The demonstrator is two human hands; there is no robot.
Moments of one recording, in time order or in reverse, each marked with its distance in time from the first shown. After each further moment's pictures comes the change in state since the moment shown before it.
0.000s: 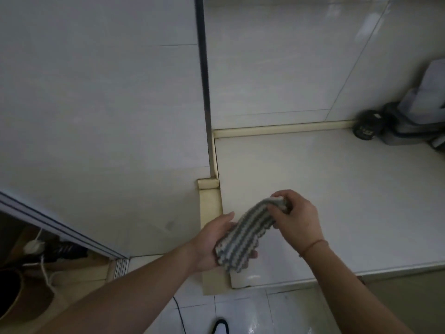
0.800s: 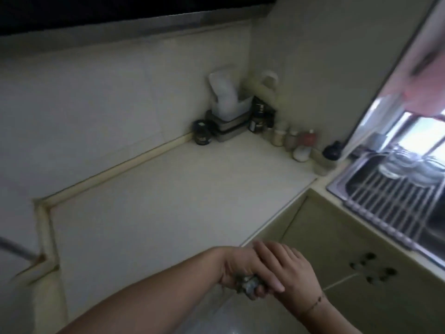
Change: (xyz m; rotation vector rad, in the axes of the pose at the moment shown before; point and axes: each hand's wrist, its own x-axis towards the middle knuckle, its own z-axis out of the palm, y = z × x) left_hand 0.169 -0.093 0.306 0.997 -0.489 -0.558; right_hand -0.127 0.169 -0.232 -0.842 0.300 -0.422
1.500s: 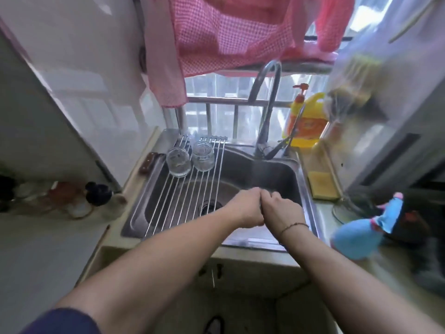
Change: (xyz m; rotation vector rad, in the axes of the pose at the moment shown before) left_hand 0.404 0.284 0.287 1.303 0.116 0.487; right_hand -0.223 0.378 -0.205 -0.386 -0.386 1.245
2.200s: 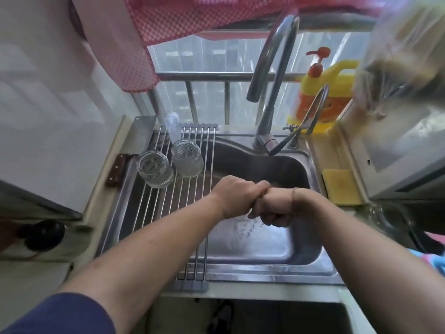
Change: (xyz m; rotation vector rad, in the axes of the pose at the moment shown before) left_hand 0.154 -0.090 0.000 0.570 0.224 0.665; right_hand 0.149 0.043 0.019 1.011 -1.053 0.230
